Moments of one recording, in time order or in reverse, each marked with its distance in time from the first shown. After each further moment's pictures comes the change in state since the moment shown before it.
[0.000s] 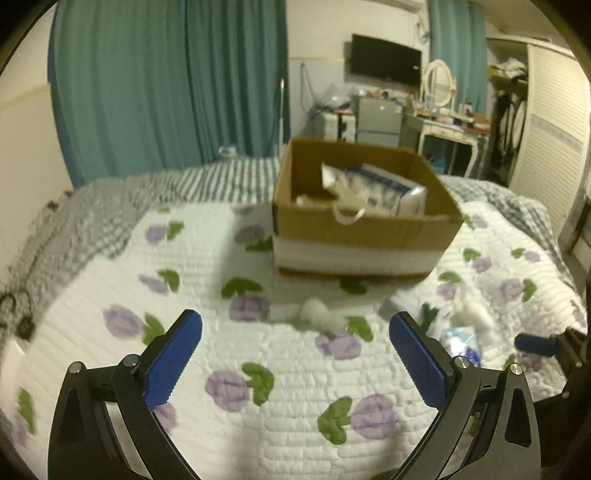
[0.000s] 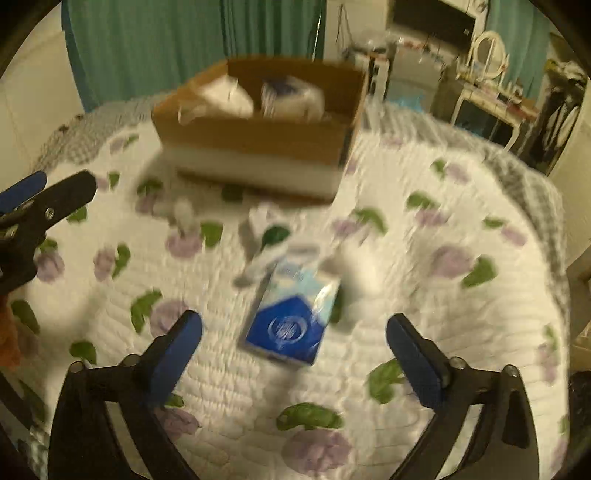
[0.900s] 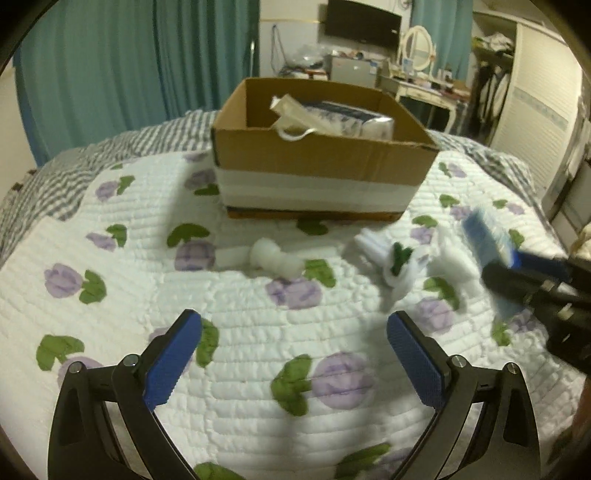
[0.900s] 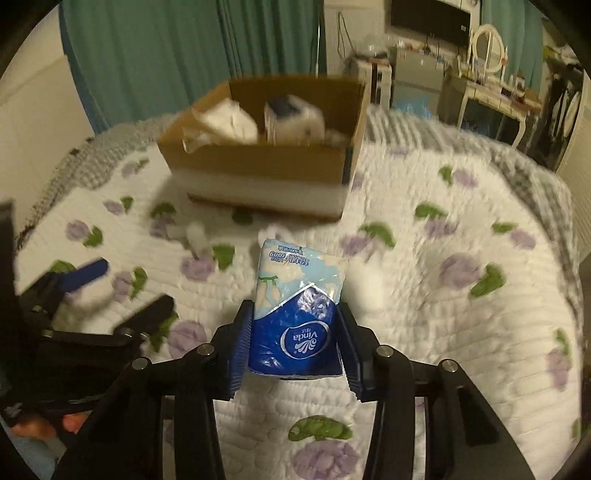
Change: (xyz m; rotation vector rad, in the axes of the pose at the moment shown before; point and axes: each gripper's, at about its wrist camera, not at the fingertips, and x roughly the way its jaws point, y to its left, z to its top) left arm 0.020 -0.027 -0.017 0.046 0.159 -0.120; right arm -0.029 -0.013 0.014 0.040 -0.101 0.065
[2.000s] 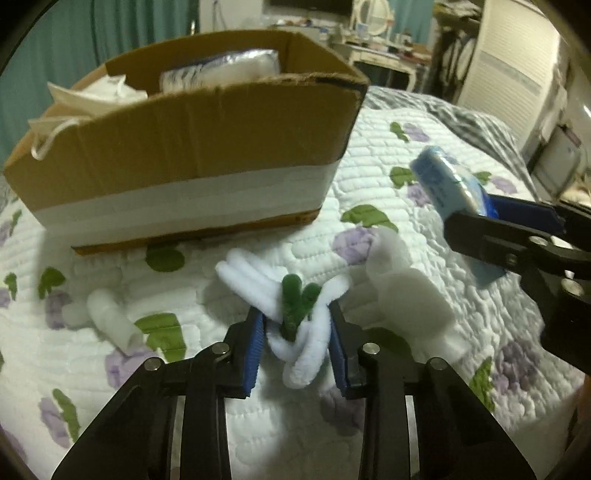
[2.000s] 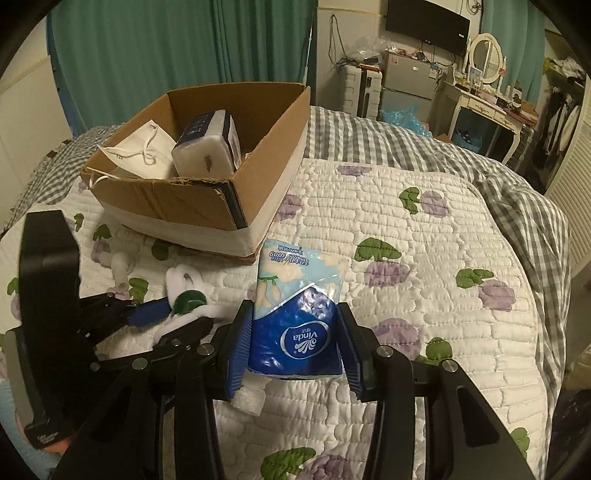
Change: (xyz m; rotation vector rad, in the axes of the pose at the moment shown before) left arm 0.081 -0.073 0.034 0.123 0.106 -0.146; right arm 0.048 -0.077 0.039 -0.032 0.016 -0.055
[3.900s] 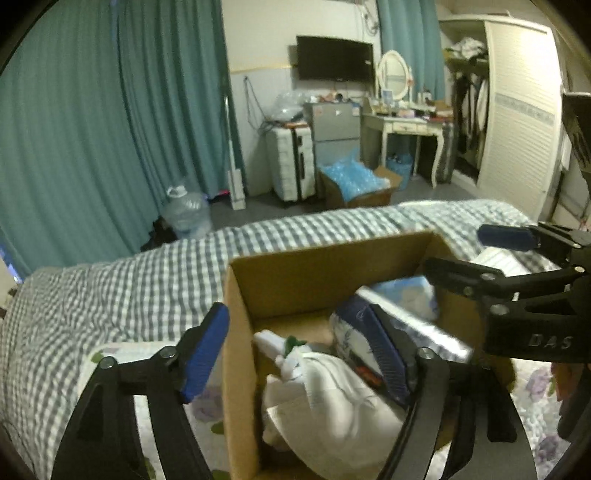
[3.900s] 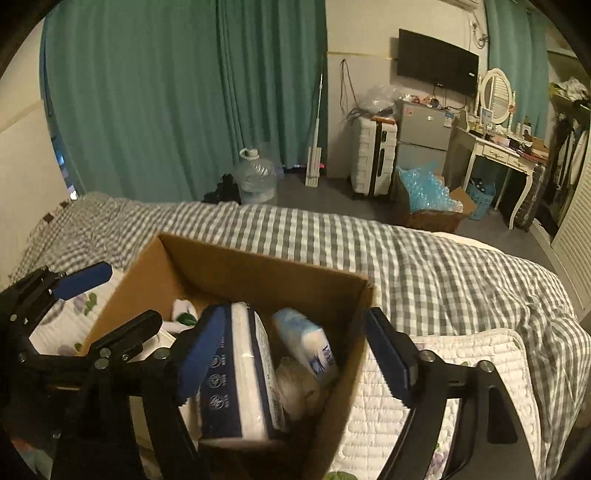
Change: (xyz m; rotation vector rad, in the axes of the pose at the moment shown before) left arm -0.060 0.123 0.156 0.069 -0.290 0.161; right arm 0.042 0.040 0.186 0.012 -0.196 0.044
